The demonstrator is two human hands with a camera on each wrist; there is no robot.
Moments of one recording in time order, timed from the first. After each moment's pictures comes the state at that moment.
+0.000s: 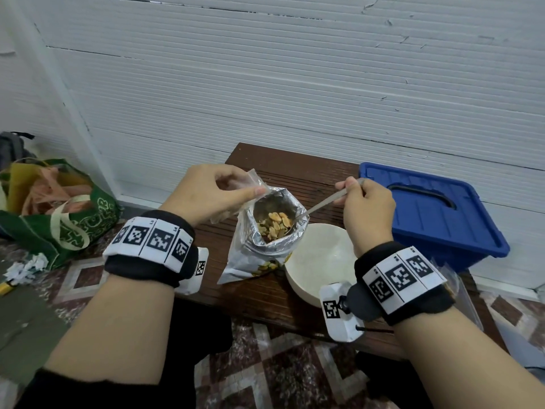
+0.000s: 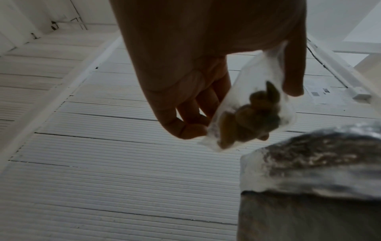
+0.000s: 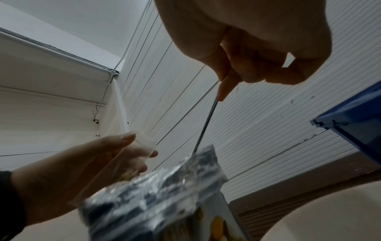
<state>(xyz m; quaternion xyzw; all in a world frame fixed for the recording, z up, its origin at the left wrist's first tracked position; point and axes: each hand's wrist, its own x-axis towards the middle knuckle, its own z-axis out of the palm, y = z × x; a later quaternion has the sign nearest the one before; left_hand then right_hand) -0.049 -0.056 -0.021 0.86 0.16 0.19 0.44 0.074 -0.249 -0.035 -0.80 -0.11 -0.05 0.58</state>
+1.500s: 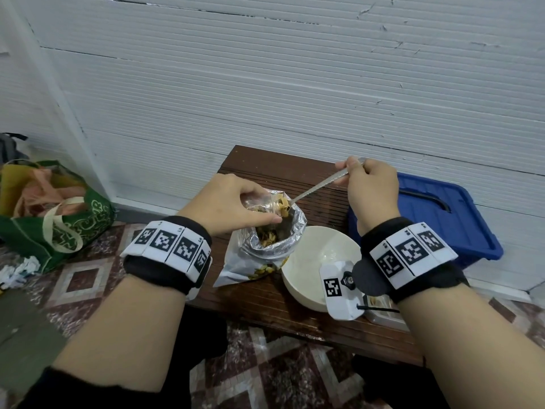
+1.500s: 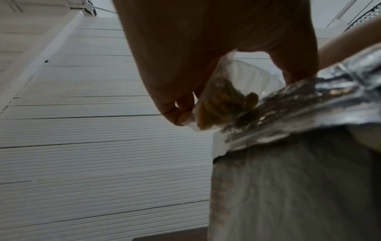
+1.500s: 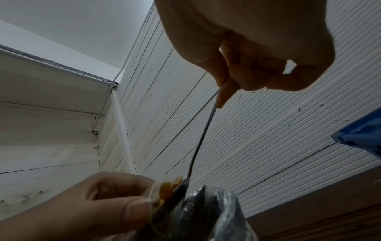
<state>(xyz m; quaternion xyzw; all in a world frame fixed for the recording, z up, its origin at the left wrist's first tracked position) -0.030 -0.070 -0.026 0.94 0.12 0.13 0.30 0.094 -0.243 -0.011 -0.79 -0.12 -0.03 0.60</state>
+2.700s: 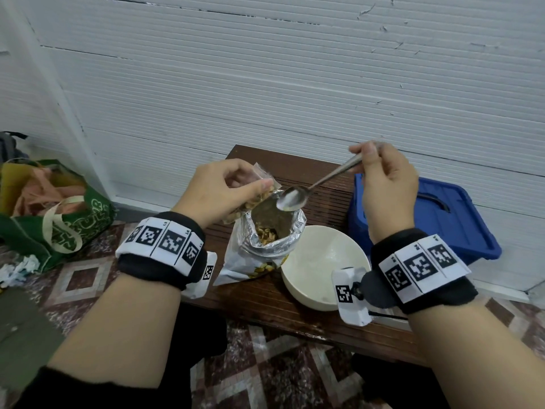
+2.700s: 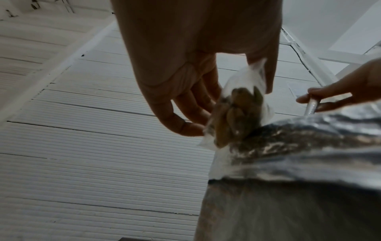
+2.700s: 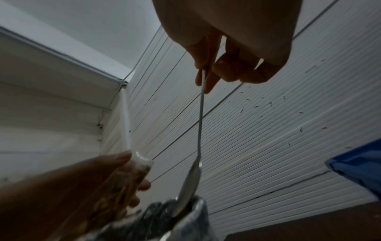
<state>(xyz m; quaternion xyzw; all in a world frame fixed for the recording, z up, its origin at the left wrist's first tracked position) -0.034 -0.065 -0.023 0.86 0.14 0.24 0.43 0.082 -0.261 -0.006 -0.72 -0.24 -0.15 0.64</state>
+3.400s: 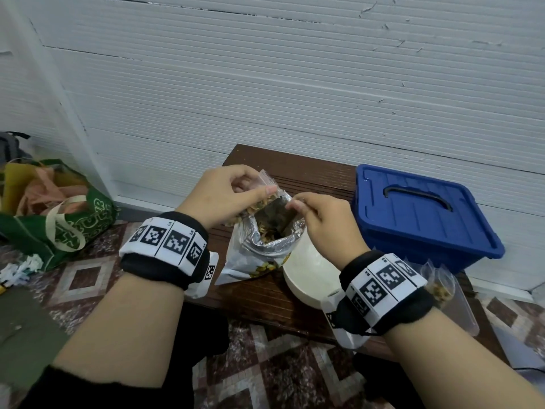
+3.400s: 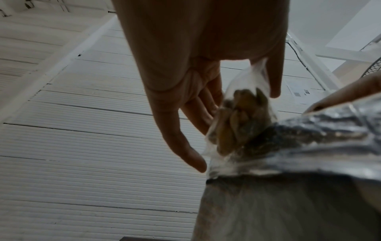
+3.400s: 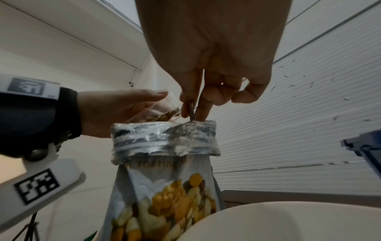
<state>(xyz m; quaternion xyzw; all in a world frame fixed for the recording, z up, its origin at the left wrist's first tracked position) -0.031 -0.063 -0.031 0.87 0.14 0.19 0.44 0.059 -0.239 -0.052 -0.83 -0.41 -0.03 0.38</state>
